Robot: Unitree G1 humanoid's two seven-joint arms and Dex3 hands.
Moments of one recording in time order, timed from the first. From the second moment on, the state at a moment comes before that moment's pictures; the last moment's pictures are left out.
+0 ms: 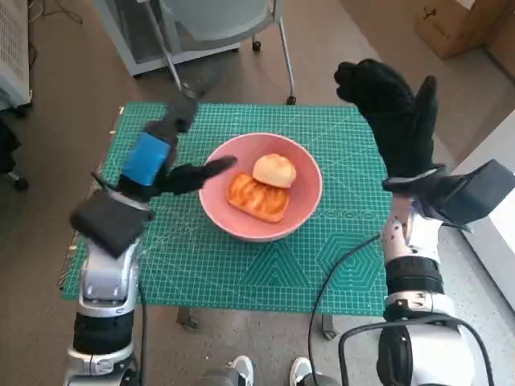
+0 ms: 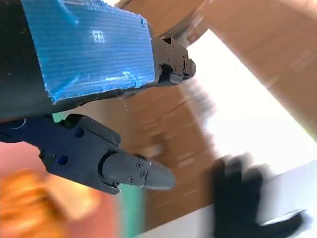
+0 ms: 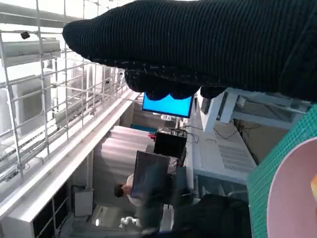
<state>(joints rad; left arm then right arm) -0.47 0.24 0.14 -0.15 -0.04 0.03 -0.25 -0.94 -0.13 -0.28 0.97 0.35 -0.66 0.69</state>
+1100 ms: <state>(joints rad) -0.32 0.19 0.28 -0.34 -0.39 0.07 -0.19 -0.92 -0.10 -0.22 0.87 0.31 -0.66 0.56</state>
